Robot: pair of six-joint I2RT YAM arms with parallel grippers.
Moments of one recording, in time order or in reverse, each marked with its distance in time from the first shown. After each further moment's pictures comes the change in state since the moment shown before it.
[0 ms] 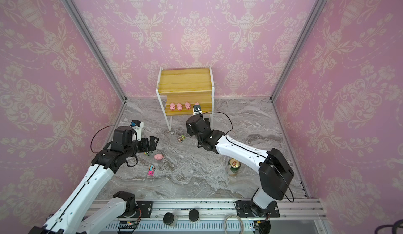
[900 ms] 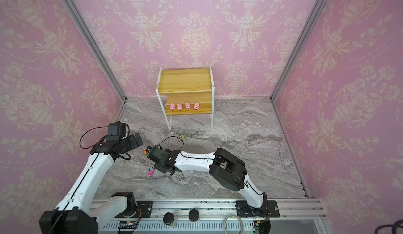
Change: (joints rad) left arm 0.243 0.152 0.057 -0.114 -0.220 -0.109; right arm 0.335 0.558 0.381 -0.227 -0.212 -0.312
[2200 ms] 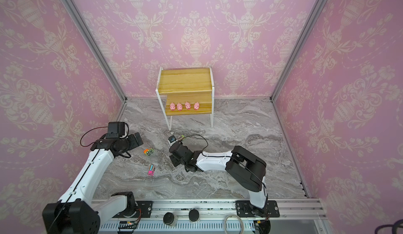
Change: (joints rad) left arm 0.037 0.057 0.017 -0.017 0.072 -0.026; right arm -0.134 -0.273 -0.519 0.490 -0.077 0.370
